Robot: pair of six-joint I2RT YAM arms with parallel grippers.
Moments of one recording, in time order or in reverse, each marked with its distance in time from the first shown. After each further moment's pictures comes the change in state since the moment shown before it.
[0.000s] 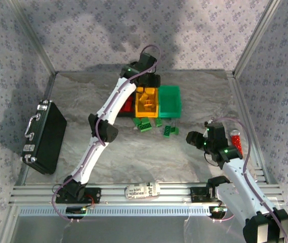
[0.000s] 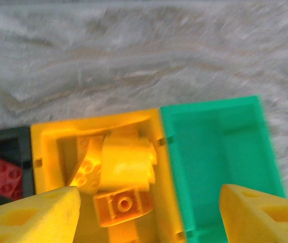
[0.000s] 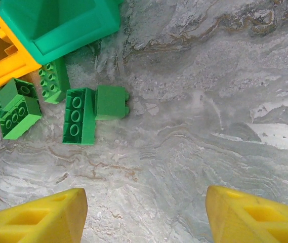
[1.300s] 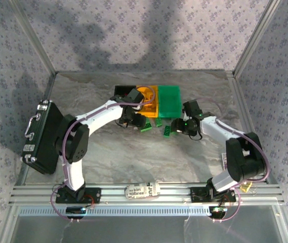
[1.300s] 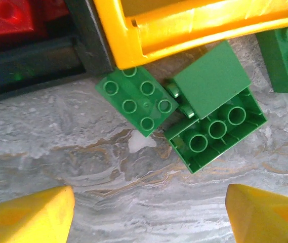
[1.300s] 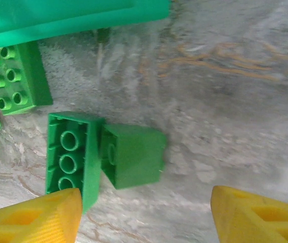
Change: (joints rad) left arm -0.047 -0.750 -1.563 0.480 0.080 0.058; right arm 0.125 0.780 0.400 0.050 -0.003 -0.105
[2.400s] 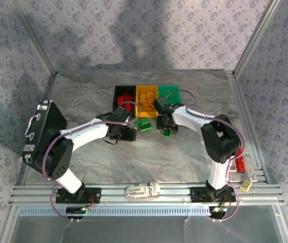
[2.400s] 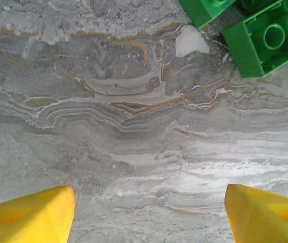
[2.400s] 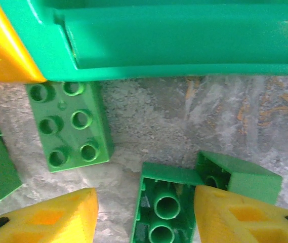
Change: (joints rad) left arm 0.018 -0.292 -0.478 0.238 0.041 -0.097; right arm 0.273 0.315 0.346 -0.171 0.344 0.159
